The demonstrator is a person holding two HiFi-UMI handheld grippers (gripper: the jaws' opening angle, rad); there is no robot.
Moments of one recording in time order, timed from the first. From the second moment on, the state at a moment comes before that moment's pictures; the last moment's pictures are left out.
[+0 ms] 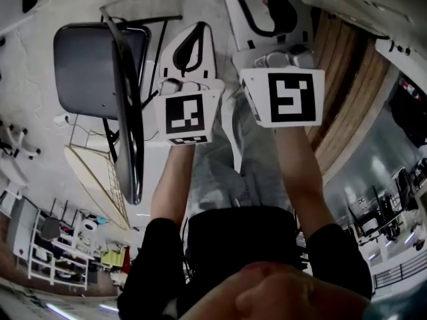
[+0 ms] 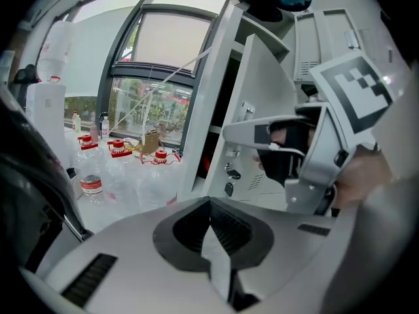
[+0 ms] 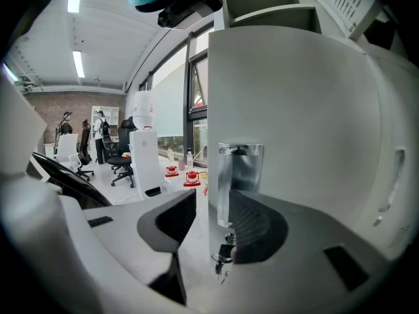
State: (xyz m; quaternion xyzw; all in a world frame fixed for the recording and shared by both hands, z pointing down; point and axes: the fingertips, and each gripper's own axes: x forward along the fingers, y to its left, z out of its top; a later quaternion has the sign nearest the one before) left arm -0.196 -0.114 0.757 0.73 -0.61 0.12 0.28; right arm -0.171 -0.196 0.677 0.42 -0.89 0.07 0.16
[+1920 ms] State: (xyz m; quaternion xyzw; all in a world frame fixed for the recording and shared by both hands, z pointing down) left arm -0.052 -0.077 0.672 0.80 -0.55 0.14 0.19; right arm -0.026 -0.063 0.673 0.42 -0.87 0.17 0.19
